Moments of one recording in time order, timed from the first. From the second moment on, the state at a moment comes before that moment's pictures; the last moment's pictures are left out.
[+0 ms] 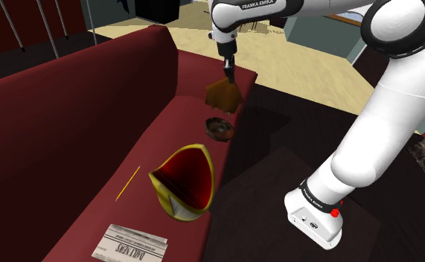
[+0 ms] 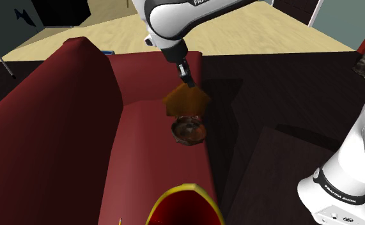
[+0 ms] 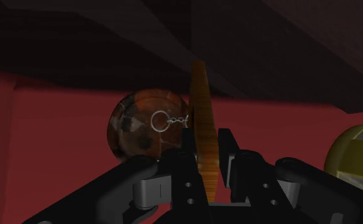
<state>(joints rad) 0.00 0.20 0.13 -1.76 -0.27 1.62 -0.47</state>
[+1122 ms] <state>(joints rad) -0.07 0.32 0.07 -1.64 -0.31 1.66 -0.58</state>
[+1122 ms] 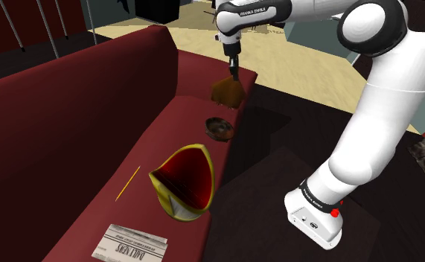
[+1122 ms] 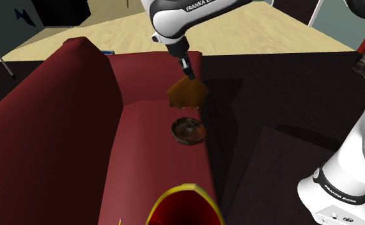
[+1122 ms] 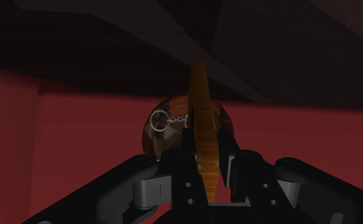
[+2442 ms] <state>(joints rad) -0.08 0.42 0.07 -1.77 -0.33 1.88 -0.52</state>
